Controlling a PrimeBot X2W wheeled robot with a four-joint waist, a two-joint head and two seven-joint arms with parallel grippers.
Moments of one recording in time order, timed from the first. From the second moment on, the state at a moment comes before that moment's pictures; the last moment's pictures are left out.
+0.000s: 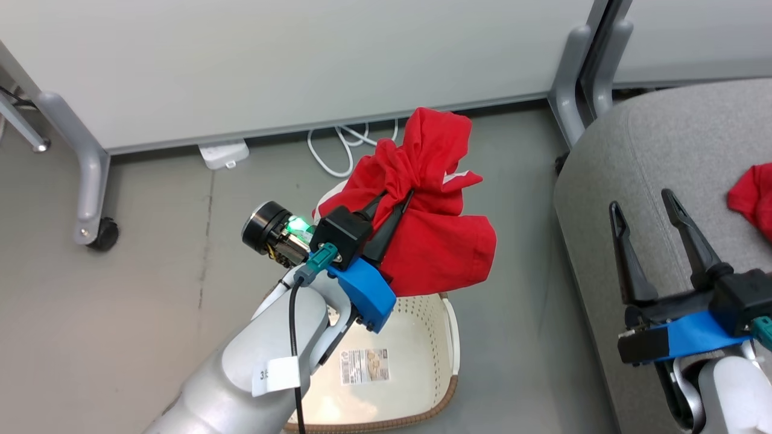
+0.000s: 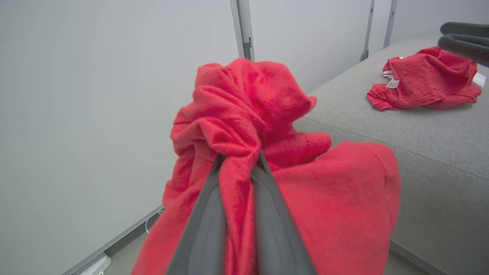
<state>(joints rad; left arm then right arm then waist) -0.70 0.13 -0.85 0.62 -0.44 -0.05 -0.26 -0.21 -0.18 0.01 0.14 0.08 0.13 -0.26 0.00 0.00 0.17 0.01</state>
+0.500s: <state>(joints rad) -0.67 0.13 -0.81 0.55 -0.42 -0.06 -0.26 -0.09 -0.13 -0.02 0.15 0.08 0.13 -0.26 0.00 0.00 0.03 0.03</state>
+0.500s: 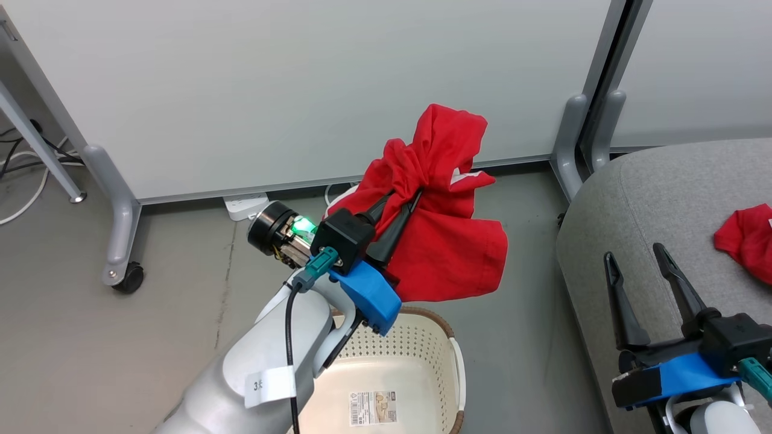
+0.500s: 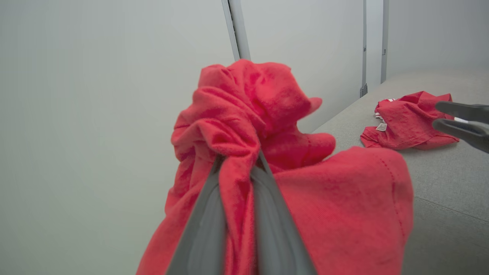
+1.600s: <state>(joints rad) -0.69 0.09 -0.83 0.54 -0.40 -0.07 -0.26 -0.23 -0.18 0.37 0.21 0.20 0.13 -0.26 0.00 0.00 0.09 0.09</state>
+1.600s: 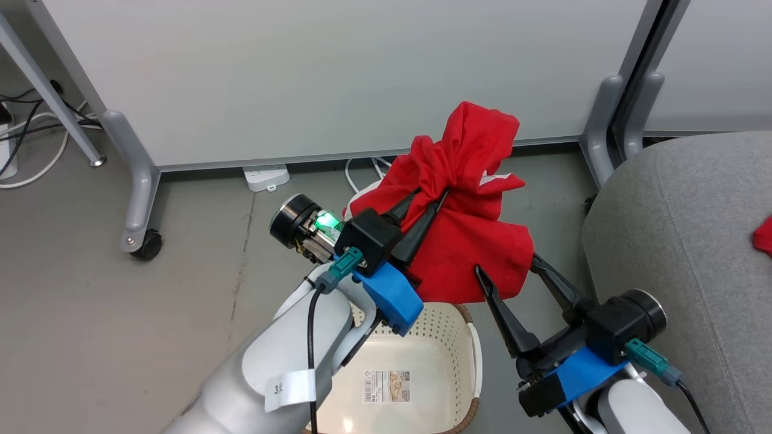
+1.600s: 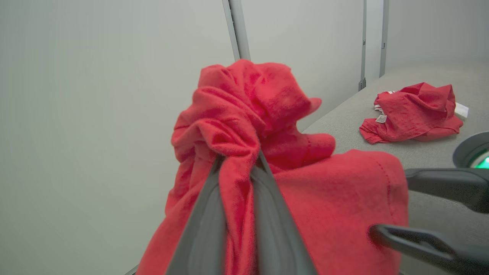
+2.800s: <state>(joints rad) -0.70 0.06 -0.83 0.55 -0.37 -0.10 -0.26 -0.38 -0.16 0.46 0.33 0.26 0.13 -0.26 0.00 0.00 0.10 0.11</state>
